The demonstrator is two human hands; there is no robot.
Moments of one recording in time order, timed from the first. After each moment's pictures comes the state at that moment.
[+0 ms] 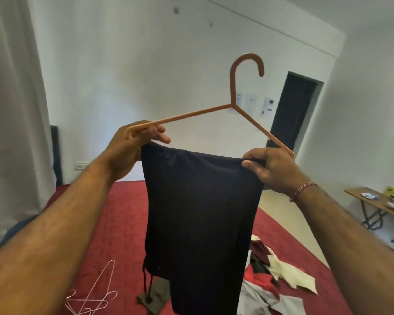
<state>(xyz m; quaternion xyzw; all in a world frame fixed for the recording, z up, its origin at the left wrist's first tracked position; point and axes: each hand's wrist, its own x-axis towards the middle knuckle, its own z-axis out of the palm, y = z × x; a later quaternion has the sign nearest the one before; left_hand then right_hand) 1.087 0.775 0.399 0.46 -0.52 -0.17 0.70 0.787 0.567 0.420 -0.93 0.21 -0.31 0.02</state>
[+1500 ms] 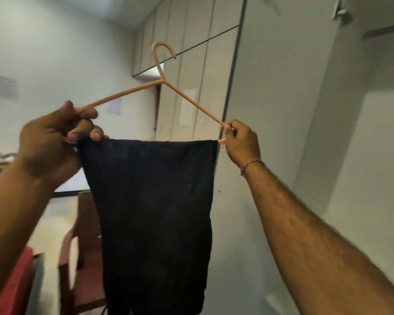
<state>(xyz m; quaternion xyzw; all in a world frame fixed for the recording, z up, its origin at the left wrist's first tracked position) 0.589 0.831 0.458 -0.16 -0.48 -0.77 0.39 0.341 1.078 0.504 -0.32 0.77 -0.45 -0.34</state>
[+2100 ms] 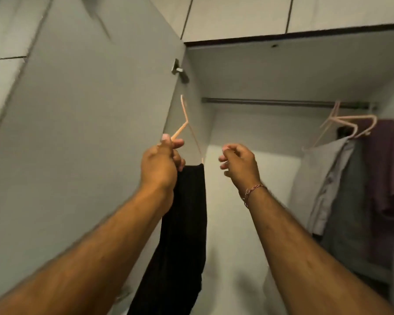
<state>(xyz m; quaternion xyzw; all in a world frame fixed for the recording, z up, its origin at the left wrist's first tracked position) 0.250 1.291 0.588 -0.23 -0.40 -0.84 0.30 0.227 1.460 0.635 -0.15 0.74 -0.50 -0.43</state>
